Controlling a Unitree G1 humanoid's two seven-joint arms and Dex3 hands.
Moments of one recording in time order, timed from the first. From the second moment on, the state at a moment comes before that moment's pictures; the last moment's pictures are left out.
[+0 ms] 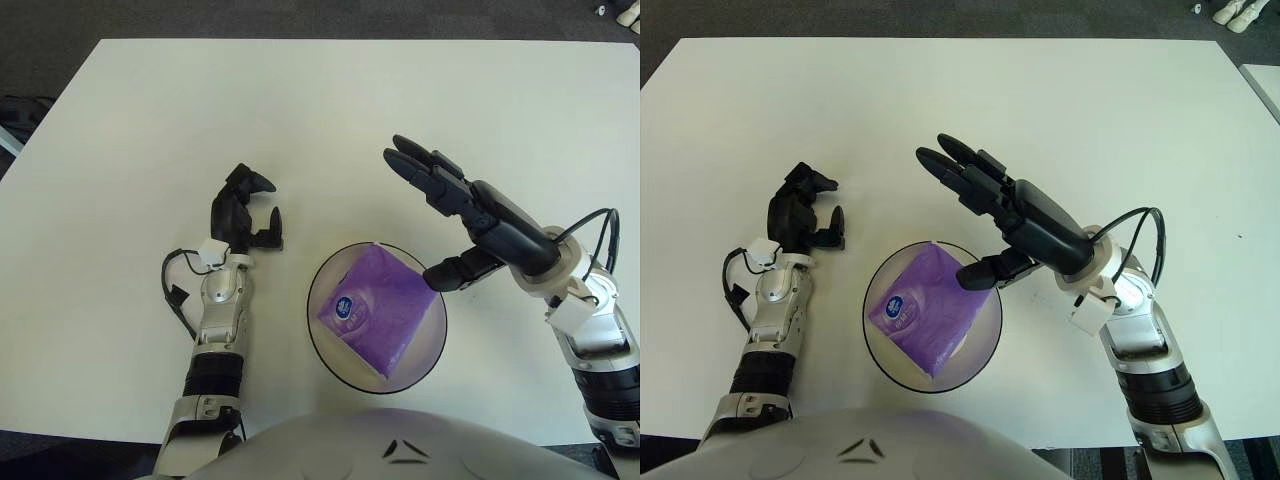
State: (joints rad) left arm -0.08 -0.04 0.09 0.19 -0.06 -0.25 0.01; right arm -0.06 -0.51 0.05 -0.40 -0.03 -0.63 0.40
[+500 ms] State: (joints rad) left arm -0.09 -0.04 0.09 0.20 -0.06 -0.27 0.01; right arm -0.08 -0.01 -0.05 -0.14 -0.18 -0.42 -0.19
